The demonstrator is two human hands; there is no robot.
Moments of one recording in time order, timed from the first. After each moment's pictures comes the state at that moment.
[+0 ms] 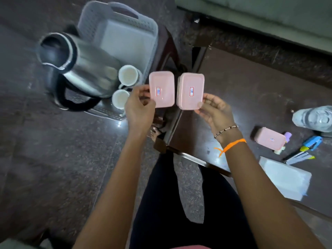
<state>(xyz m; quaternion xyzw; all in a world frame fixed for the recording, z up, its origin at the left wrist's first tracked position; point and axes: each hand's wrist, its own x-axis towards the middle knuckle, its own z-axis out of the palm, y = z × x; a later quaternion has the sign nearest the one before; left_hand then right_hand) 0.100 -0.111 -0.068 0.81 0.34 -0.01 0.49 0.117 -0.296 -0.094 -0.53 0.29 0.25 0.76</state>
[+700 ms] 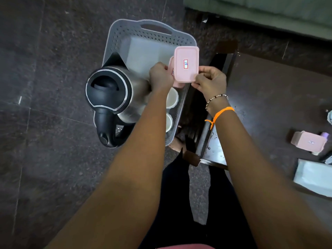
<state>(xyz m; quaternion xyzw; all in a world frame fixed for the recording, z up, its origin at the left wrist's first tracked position) 0.261 0.004 -0.125 0.87 0.28 -0.21 0.35 0.233 -0.116 -0.107 -0.68 0.34 0.13 0.64</state>
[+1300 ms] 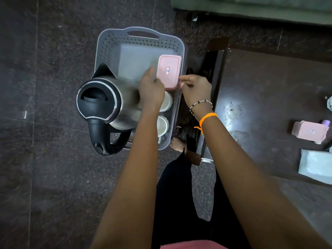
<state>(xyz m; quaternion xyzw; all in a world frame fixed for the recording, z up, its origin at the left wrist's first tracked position) 0.233 -0.002 -0.099 0.82 0.28 -0.15 0.48 0.219 -0.107 -0.107 -0.81 0.26 0.15 0.50</state>
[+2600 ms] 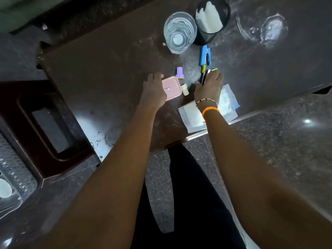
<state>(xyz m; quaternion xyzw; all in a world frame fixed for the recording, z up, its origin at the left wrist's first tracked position) 0.095 -0.475 -0.198 0.89 -0.19 -0.40 0.12 0.002 -0.588 -0.221 -0.76 0.56 0.08 0.31</state>
